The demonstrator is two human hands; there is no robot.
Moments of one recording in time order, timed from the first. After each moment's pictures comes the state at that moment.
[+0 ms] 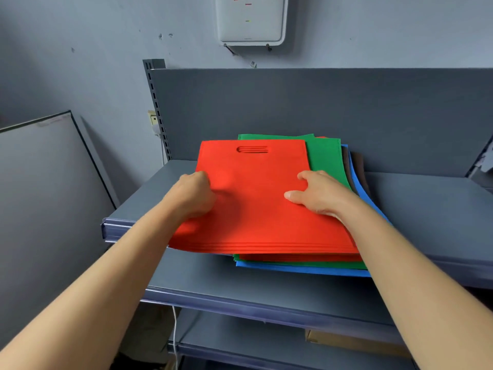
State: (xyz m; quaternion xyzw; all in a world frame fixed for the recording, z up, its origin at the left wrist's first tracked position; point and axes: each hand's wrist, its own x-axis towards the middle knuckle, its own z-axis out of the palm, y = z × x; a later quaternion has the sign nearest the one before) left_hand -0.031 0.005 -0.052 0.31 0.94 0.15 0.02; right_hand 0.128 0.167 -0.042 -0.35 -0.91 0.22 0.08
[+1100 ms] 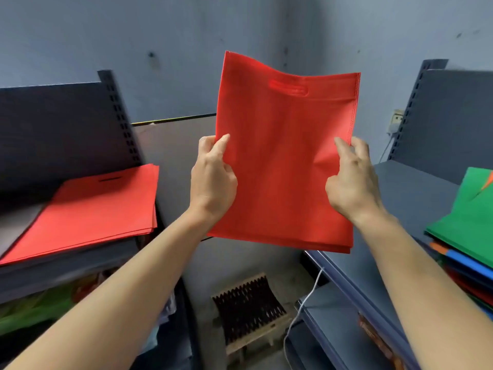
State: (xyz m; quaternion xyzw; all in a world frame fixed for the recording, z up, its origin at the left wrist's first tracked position) left_hand 0.098 -0.274 -0.033 -0.05 0.86 0.31 -0.40; right_hand 0.072 -0.078 -0.024 0.07 -0.92 0.30 0.22
